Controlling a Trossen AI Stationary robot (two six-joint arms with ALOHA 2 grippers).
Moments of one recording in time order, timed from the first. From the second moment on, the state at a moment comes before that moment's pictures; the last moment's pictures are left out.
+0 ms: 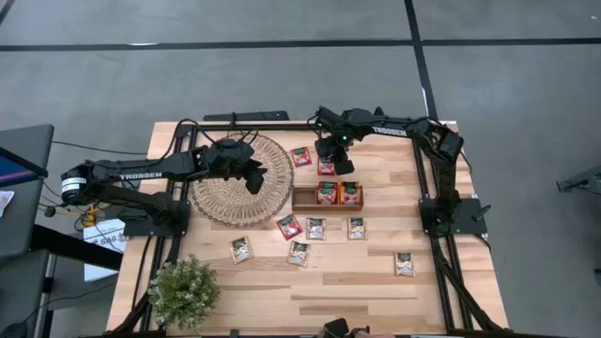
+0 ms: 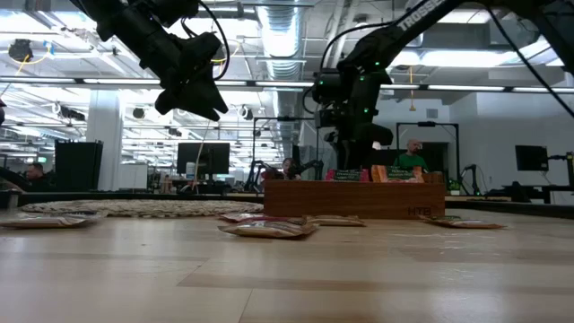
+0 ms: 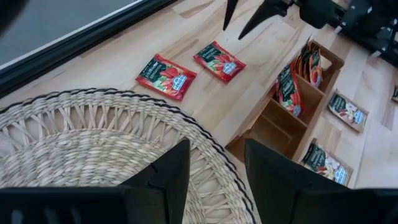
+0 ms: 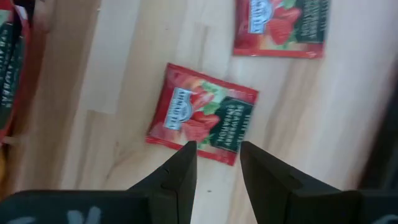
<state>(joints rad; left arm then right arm) 0.32 1.13 0.73 -0.21 -0.11 -0.39 -0.53 1.96 1.48 -0.85 -0.11 -0.85</state>
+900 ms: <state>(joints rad) 0.32 1.13 0.73 -0.21 -0.11 -0.41 -0.66 2.26 2.06 -1.36 -0.22 -0.89</state>
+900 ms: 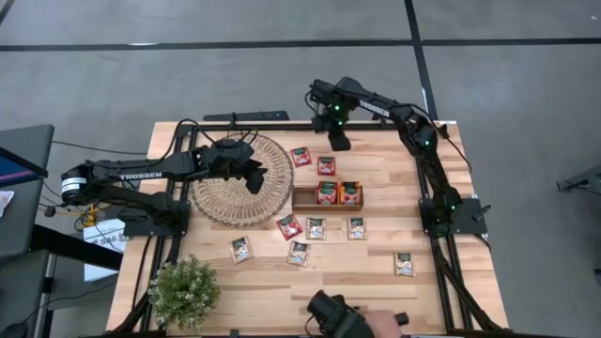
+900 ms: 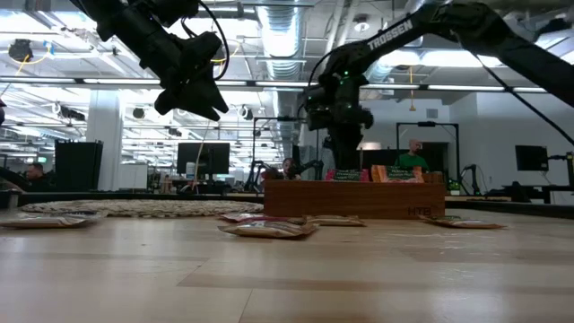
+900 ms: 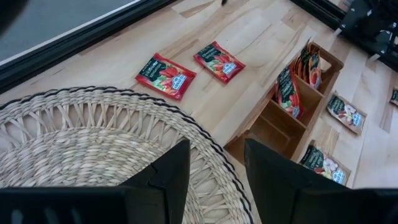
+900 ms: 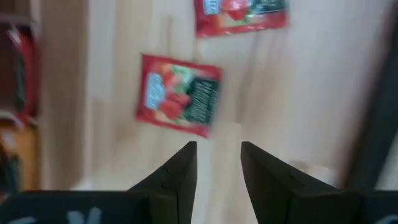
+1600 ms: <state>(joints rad) 0.32 1.13 0.73 -0.21 -0.11 -0.41 -0.68 2.25 1.95 -1.28 -0.17 -1.08</state>
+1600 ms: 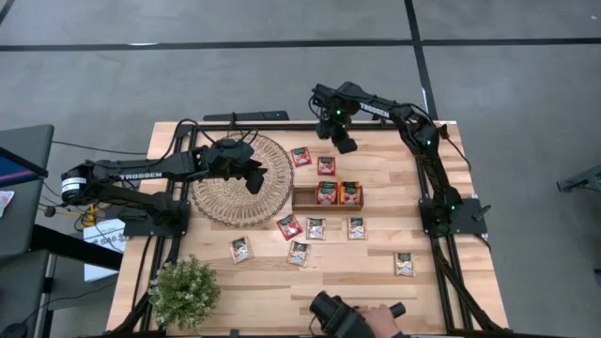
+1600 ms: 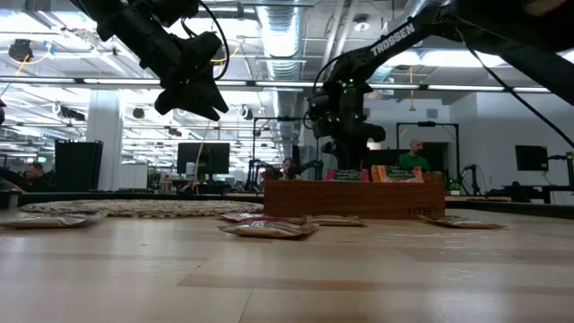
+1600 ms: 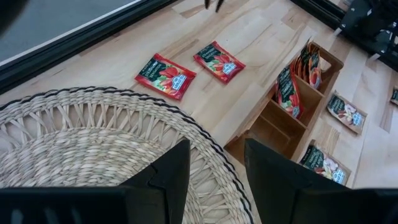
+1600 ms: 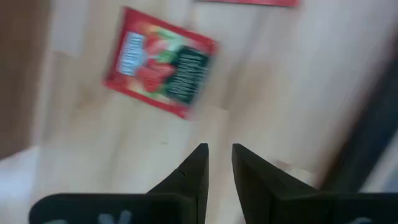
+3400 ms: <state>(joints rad) 0.32 1.13 0.73 -0.21 -0.11 -0.41 -0.69 2.25 1.95 -1.20 -0.50 0.42</state>
